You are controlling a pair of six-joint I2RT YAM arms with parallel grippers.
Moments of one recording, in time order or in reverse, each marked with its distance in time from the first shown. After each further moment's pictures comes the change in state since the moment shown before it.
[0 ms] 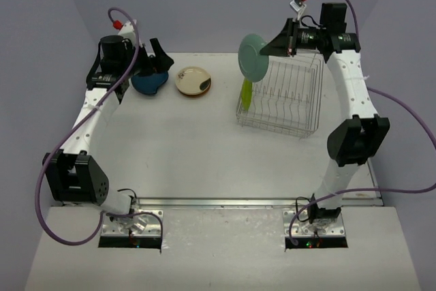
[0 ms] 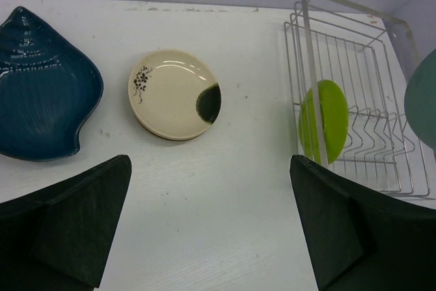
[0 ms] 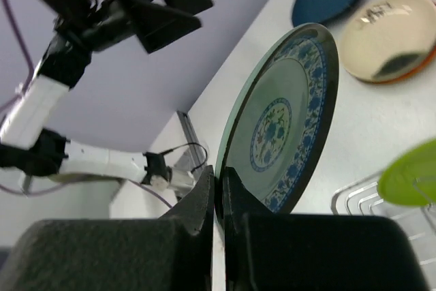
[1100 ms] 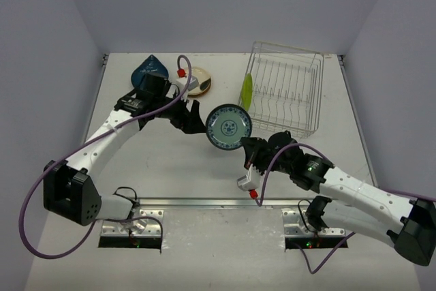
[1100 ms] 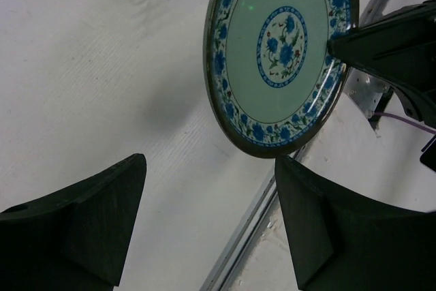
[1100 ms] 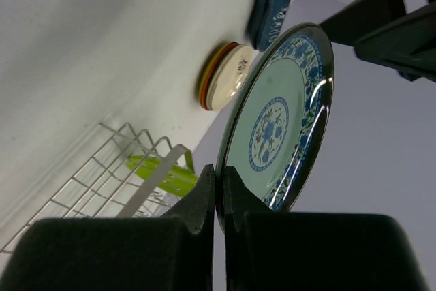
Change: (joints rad) left arm -0.302 -0.131 -0.267 -0.294 0.360 0.324; right arm 0.834 -0.997 -1.496 0.502 1.046 -2.199
